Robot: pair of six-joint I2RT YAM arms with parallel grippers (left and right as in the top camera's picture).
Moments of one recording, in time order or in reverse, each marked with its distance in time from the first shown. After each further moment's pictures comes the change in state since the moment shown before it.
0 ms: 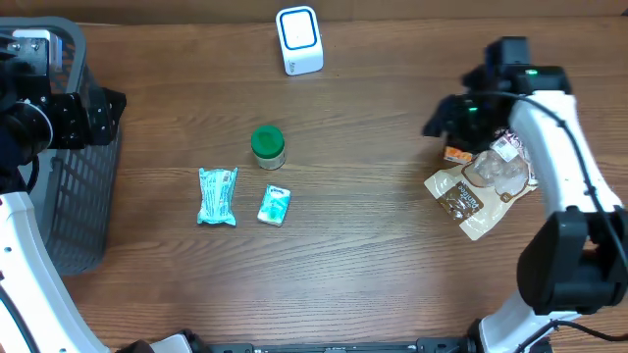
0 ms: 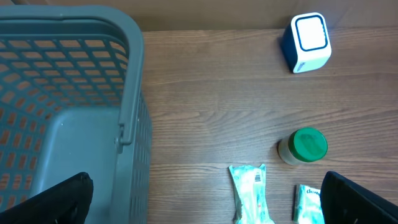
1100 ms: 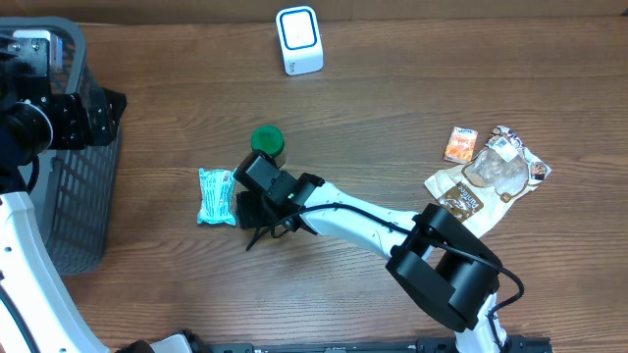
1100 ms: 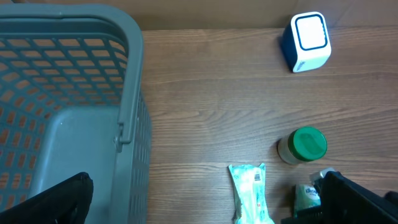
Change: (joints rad) left arm 0.000 0.000 0.000 -0.003 0.000 0.000; right arm 0.909 0.229 -0.167 0.703 0.185 0.451
